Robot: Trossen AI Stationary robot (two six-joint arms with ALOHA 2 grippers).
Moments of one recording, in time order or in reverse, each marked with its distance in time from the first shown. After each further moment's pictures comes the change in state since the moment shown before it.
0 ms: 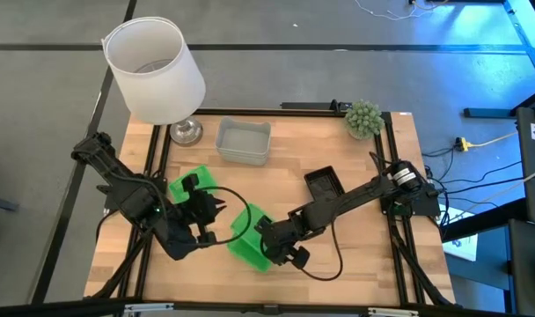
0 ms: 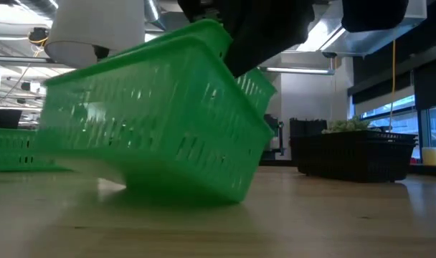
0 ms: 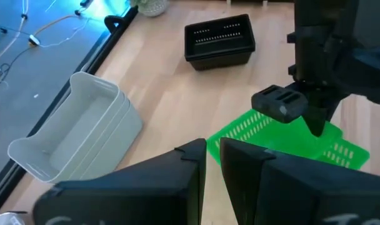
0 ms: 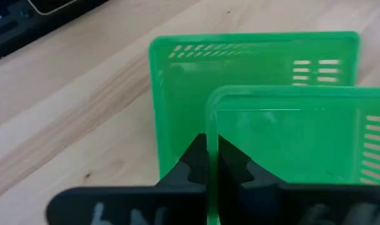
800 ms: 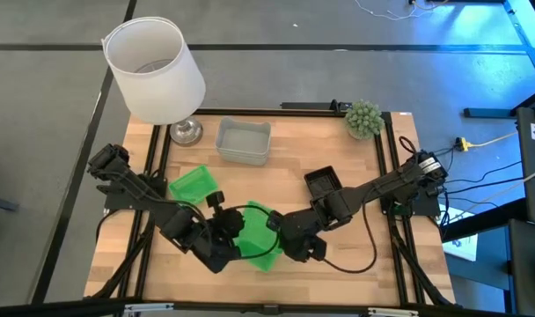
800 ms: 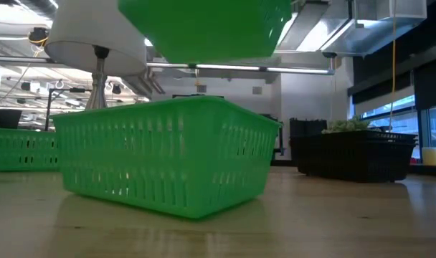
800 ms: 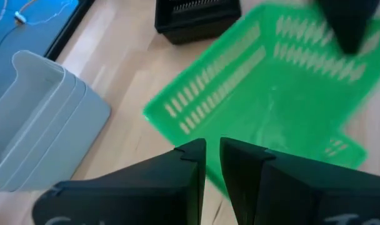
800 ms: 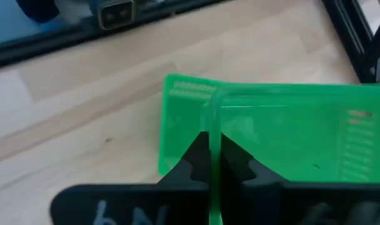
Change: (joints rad) left arm 0.067 0.219 -0.001 0.153 0.098 0.022; right arm 0.014 -0.218 -0.002 -0.129 -0.004 -0.201
